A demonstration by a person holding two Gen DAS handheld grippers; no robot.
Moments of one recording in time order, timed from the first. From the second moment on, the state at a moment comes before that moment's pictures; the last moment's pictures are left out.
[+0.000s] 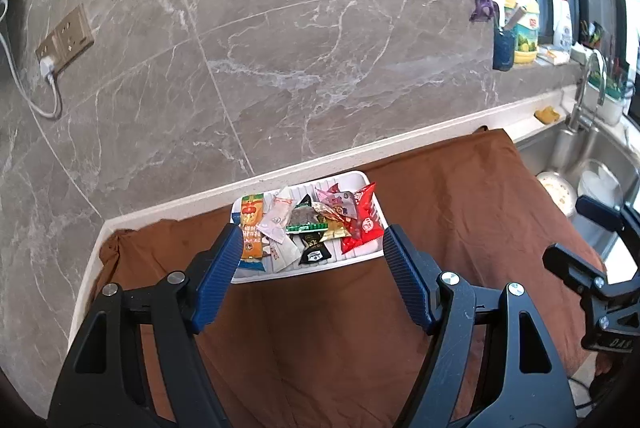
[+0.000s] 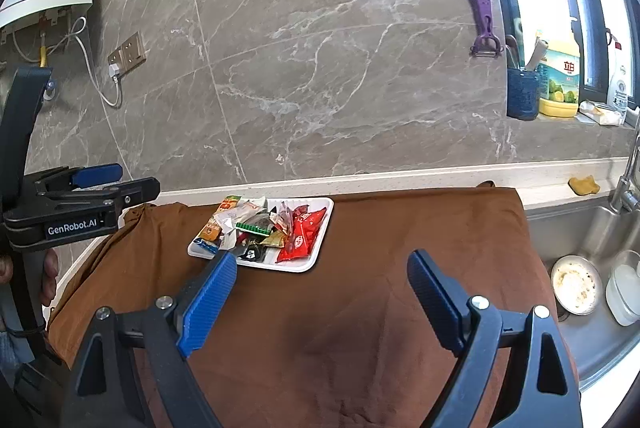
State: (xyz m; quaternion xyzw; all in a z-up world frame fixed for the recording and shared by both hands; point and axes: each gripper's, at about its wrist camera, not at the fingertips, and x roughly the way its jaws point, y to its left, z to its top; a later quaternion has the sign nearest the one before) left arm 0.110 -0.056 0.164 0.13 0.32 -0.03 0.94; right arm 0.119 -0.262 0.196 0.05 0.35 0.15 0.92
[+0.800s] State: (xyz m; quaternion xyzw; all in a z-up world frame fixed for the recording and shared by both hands) left arm 0.082 -0.107 0.158 0.28 0.24 0.16 0.91; right arm 0.109 -0.277 0.186 0.07 0.36 0.16 0.92
